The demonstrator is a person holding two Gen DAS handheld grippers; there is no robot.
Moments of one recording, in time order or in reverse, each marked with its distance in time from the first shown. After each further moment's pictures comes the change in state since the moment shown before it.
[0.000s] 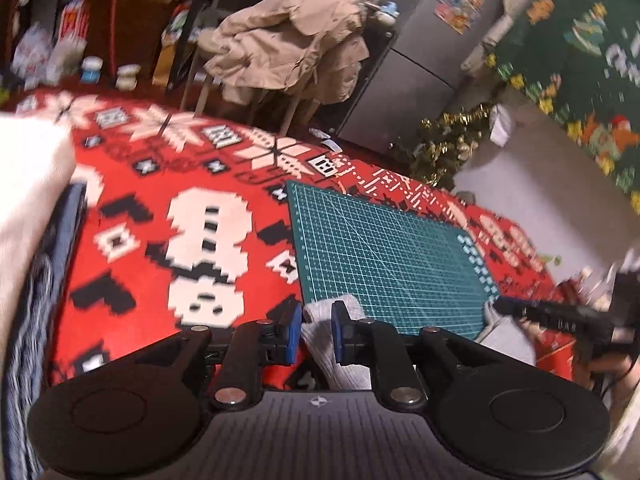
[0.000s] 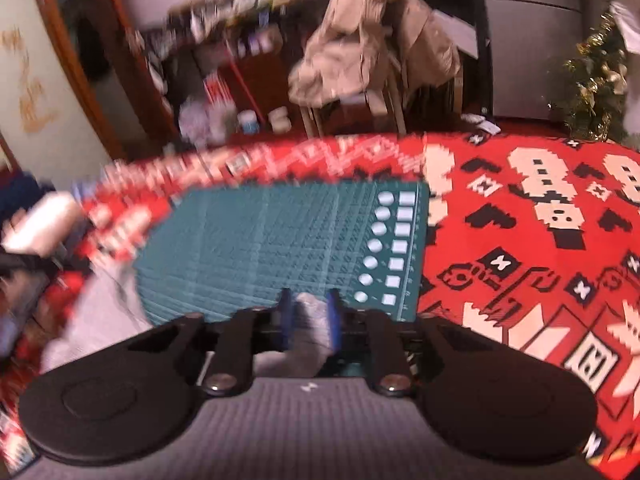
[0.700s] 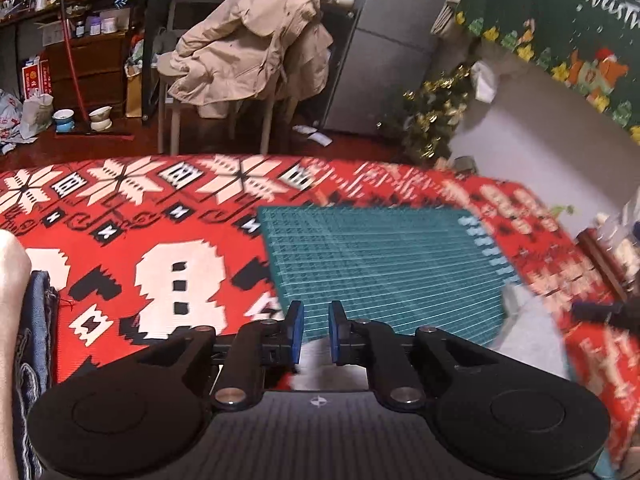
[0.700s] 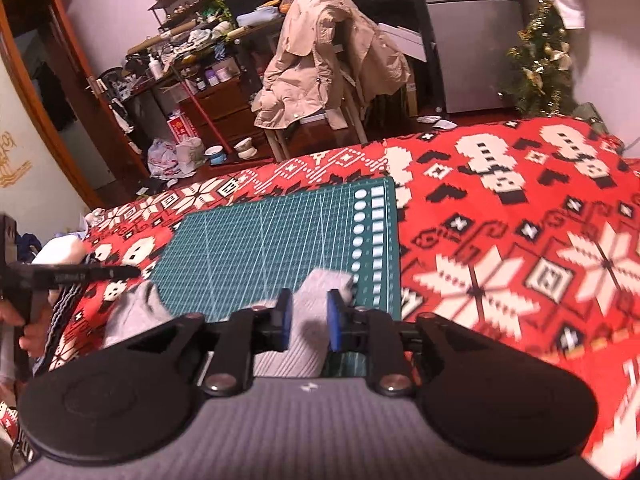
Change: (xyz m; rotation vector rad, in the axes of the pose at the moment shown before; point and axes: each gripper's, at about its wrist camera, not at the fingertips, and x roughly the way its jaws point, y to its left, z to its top) left arm 0.015 -0.025 0.026 0.162 0.029 0.009; right arm -0.079 0.036 -0.034 0.174 -0.093 -0.071
